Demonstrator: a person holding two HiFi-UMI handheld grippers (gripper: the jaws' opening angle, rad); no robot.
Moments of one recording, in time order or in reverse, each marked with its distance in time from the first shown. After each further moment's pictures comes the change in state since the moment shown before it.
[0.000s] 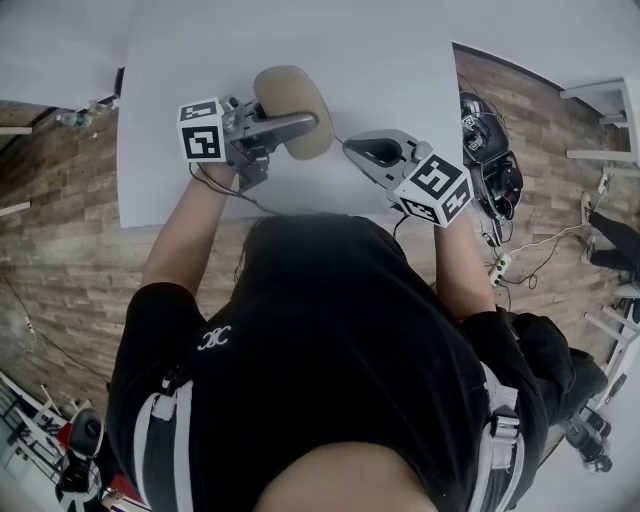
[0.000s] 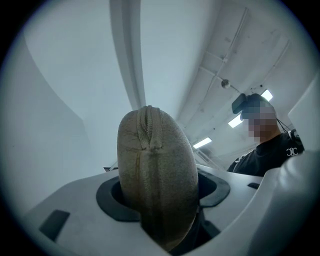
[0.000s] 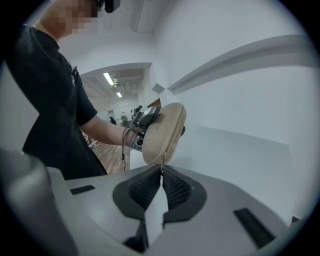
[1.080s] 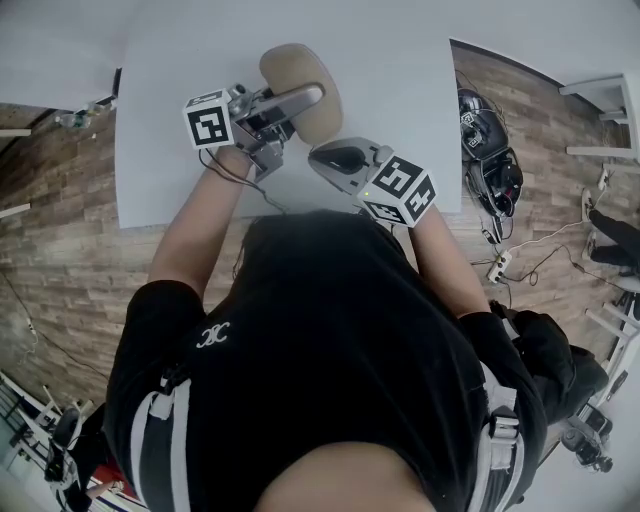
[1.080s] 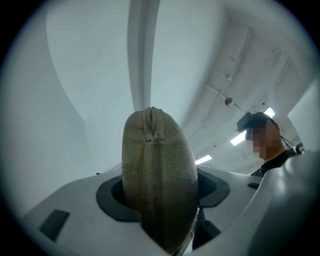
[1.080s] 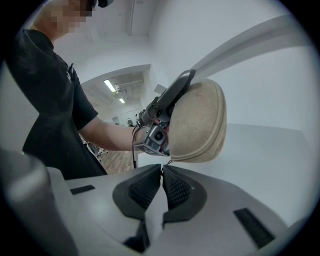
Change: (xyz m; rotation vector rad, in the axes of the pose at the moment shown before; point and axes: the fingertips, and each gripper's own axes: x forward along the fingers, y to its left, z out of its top) left arm 0.005 0.006 0.029 -0.100 -0.181 -0.020; right arm 0.054 0.045 0.002 0.072 -0.022 0.087
